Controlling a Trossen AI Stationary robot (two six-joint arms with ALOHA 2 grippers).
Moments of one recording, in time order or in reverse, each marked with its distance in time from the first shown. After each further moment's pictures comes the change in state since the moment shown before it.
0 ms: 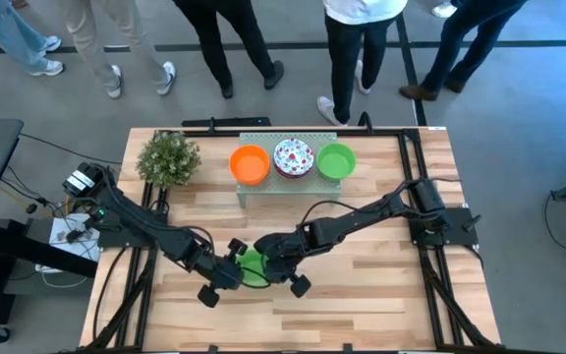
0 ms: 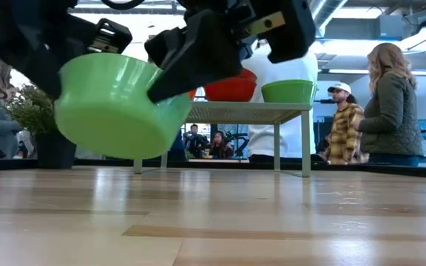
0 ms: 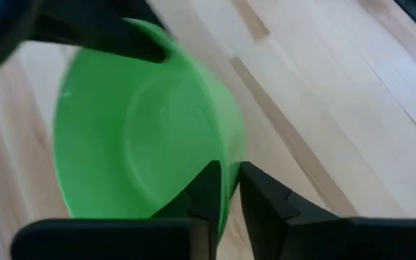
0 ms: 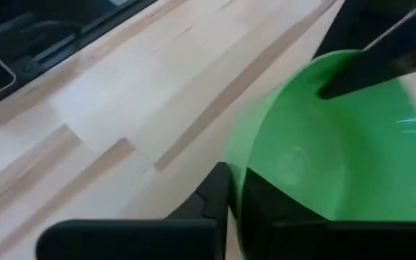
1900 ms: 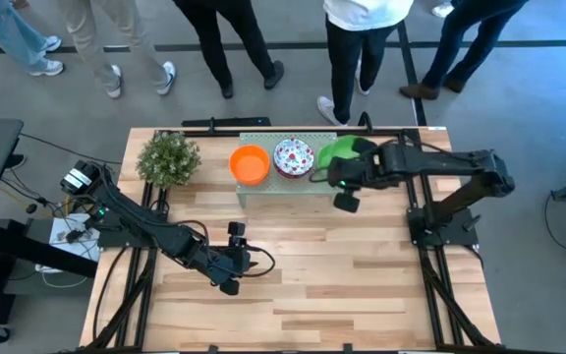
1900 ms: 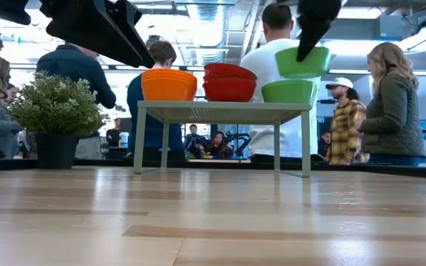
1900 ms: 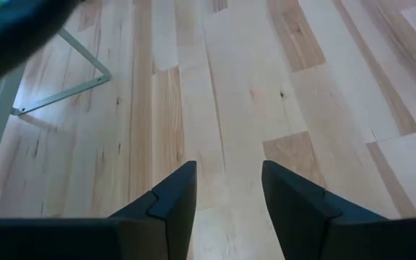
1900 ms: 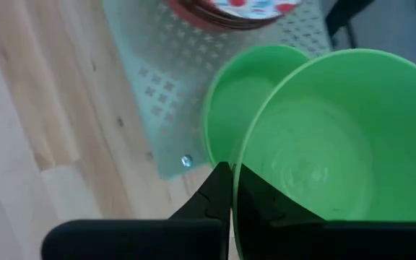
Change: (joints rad) left arm 0.007 -0.035 0.002 0.132 -0.385 -0.124; right arm -0.232 -0.603 0.002 -1.050 0.746 0.614
